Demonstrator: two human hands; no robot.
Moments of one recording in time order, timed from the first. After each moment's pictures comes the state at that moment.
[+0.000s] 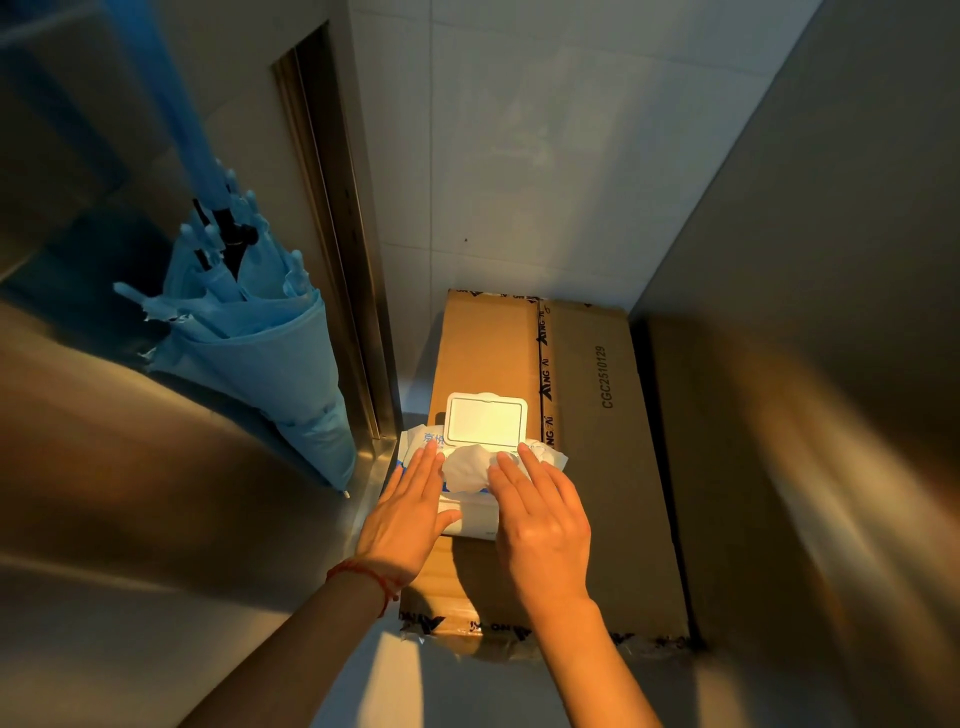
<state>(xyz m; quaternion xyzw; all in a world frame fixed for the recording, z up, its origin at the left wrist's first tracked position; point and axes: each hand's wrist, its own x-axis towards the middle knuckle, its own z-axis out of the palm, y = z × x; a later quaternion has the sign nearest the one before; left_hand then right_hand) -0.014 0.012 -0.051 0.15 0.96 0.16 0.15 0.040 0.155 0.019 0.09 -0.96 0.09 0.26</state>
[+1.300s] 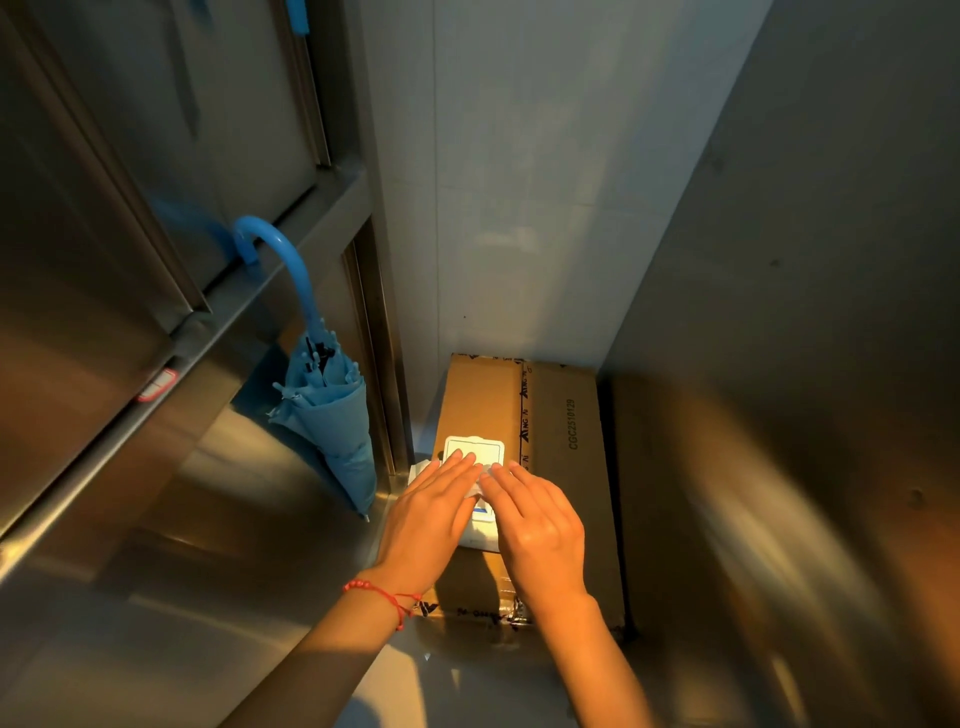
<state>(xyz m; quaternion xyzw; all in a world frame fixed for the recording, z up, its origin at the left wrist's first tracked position) 0.057 0.038 0.155 0.22 0.94 0.26 -0.04 0.084 0.173 0.154 0.16 -0.93 0.13 0.31</state>
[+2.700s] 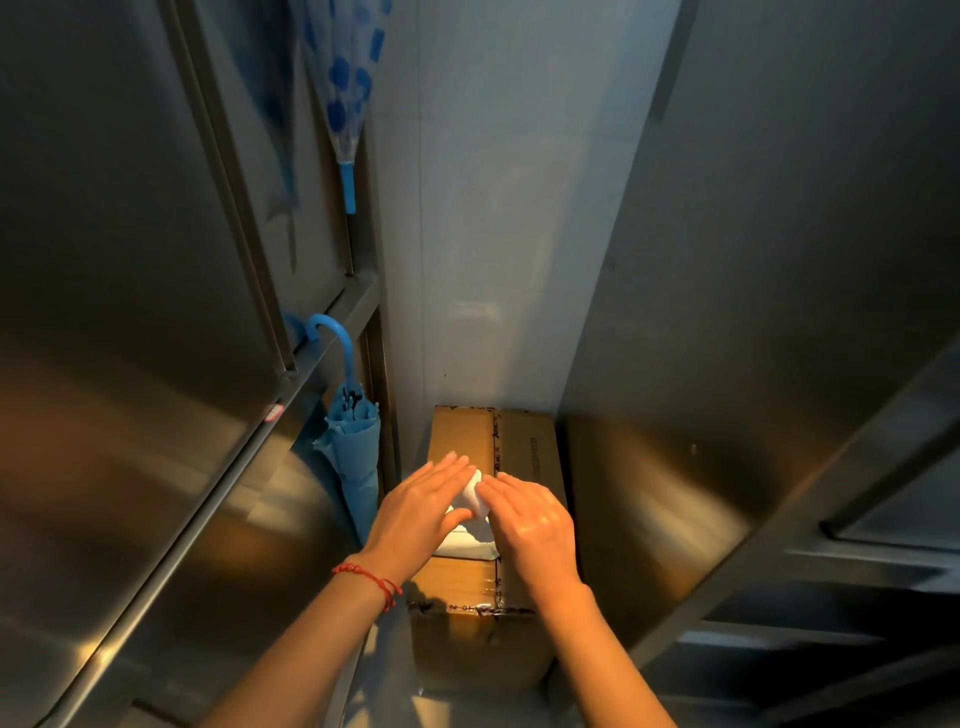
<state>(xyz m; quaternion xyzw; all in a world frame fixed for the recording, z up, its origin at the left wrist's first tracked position) 0.132 0.016 0.273 0.29 0.93 0.22 -0.08 0.178 0.166 0.279 0.19 -0.91 0.13 0.36</state>
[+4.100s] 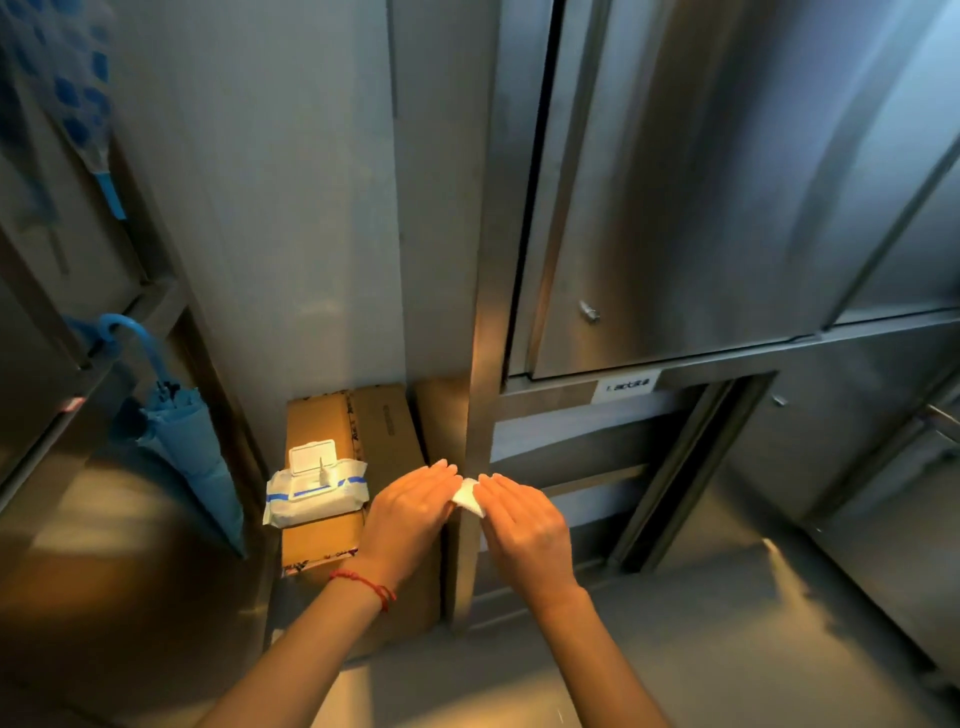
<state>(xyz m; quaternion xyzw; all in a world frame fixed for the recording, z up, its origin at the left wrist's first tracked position) 0.316 0.148 0.296 0.50 0.79 0.25 -0.26 0.411 0.283 0.294 0.04 -0.90 0.03 0.44</state>
